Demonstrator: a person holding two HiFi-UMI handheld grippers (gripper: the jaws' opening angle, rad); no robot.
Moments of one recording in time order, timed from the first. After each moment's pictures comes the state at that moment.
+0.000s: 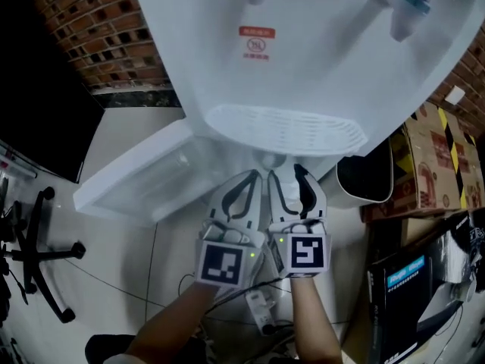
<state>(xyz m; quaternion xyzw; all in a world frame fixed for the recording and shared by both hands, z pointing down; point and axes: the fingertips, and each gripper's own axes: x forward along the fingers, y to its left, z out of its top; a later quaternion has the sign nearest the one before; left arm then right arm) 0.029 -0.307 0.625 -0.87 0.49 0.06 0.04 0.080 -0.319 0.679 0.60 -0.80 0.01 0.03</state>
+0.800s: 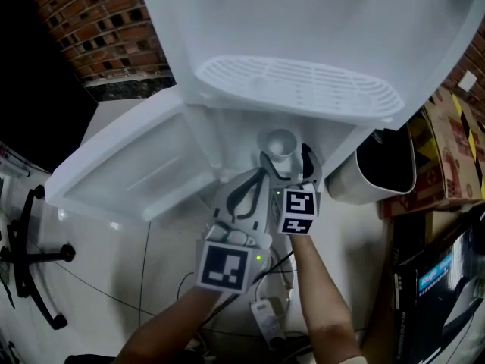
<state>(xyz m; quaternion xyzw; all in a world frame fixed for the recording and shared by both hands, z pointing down) 0.031 -0.306 0.693 -0.88 0.48 0.06 0.03 0.087 -0.404 0.834 0.62 -0.78 0.05 0.05</state>
